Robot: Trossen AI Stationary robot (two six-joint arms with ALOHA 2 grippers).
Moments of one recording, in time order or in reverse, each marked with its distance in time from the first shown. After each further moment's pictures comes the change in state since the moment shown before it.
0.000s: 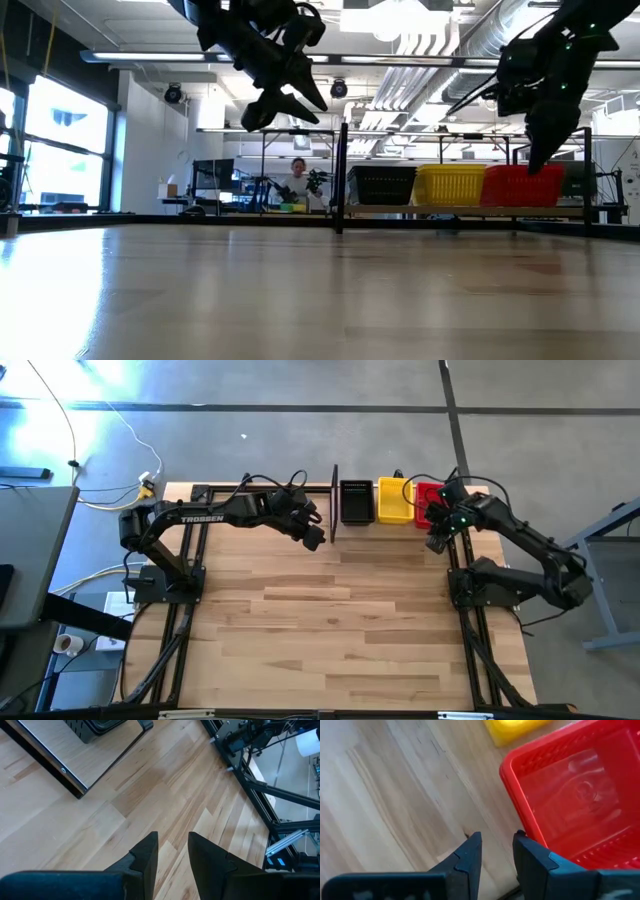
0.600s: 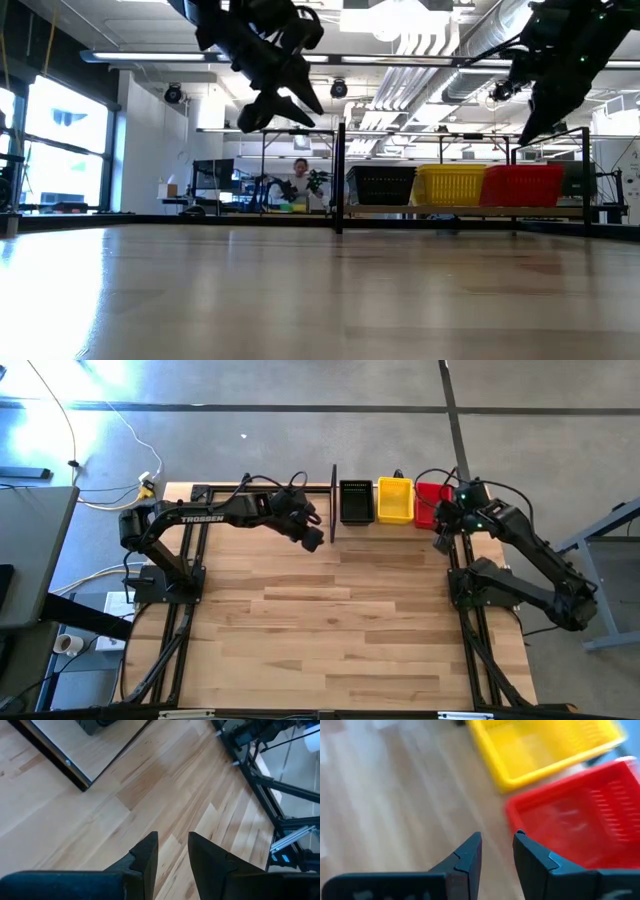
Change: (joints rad) left arm 0.000 0.001 0.000 -0.037 0.000 0.008; right arm -0.001 -0.226 0.007 0.024 -0.102 -0.043
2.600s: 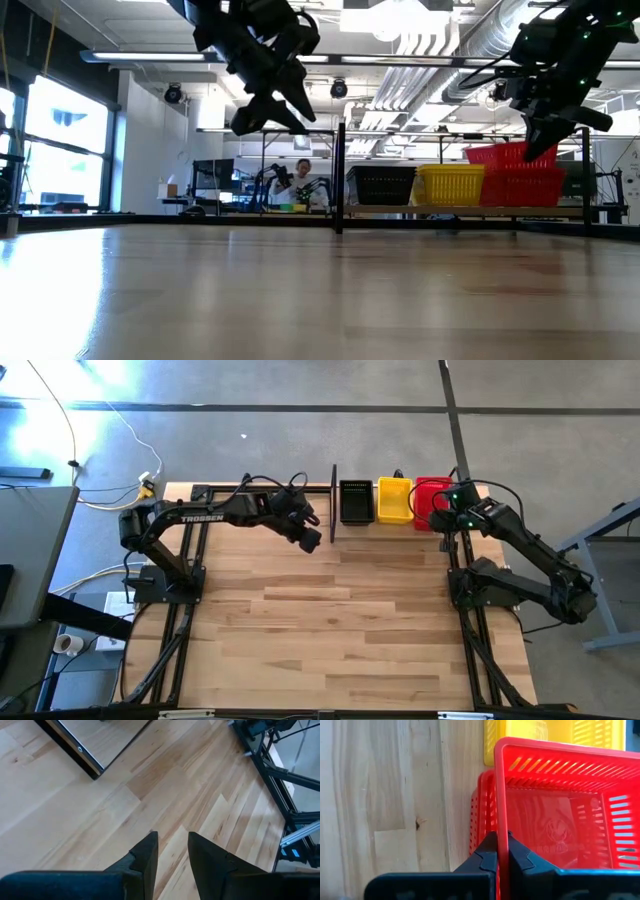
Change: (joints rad) left arm 0.007 0.000 0.000 -0.059 0.000 0.019; right arm -0.001 0.078 -0.041 0.056 0.158 -0.507
